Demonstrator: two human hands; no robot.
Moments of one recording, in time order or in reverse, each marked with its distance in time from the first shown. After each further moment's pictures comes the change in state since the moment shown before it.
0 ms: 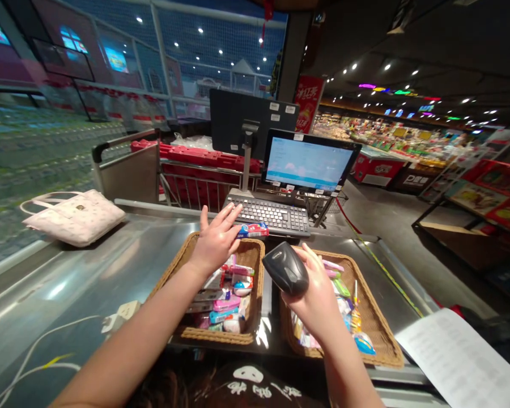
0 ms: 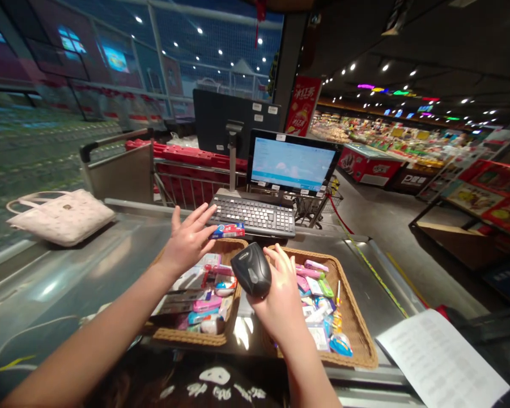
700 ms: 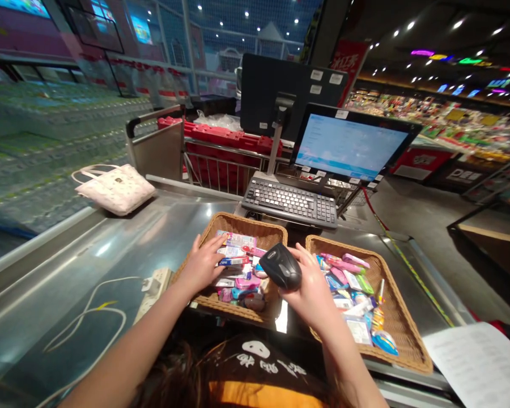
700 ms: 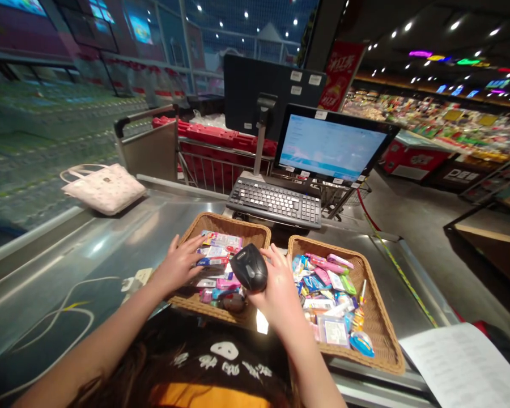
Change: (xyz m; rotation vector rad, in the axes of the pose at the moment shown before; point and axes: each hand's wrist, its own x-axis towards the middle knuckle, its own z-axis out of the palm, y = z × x) left_hand -0.147 -0.042 0.010 -0.099 -0.508 -0.226; right_hand 0.000 -0.021 0.051 0.135 -0.278 0.035
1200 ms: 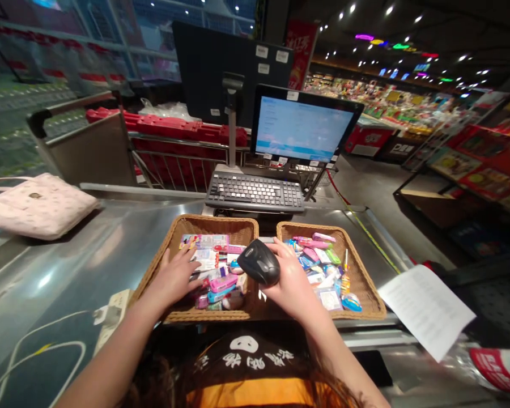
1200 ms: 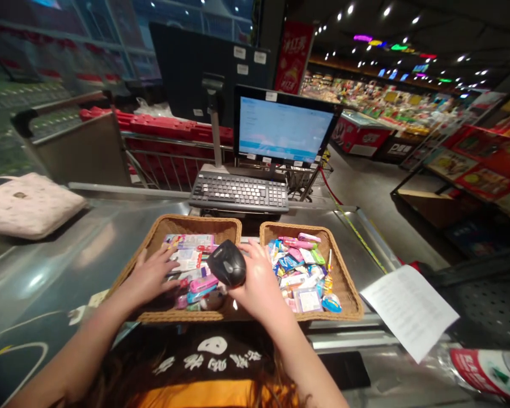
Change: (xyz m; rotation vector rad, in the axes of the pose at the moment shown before) left_hand 0.018 -0.001 0.023 0.059 -0.251 0.015; right_hand -0.009 0.005 -0.016 0.041 0.033 0.052
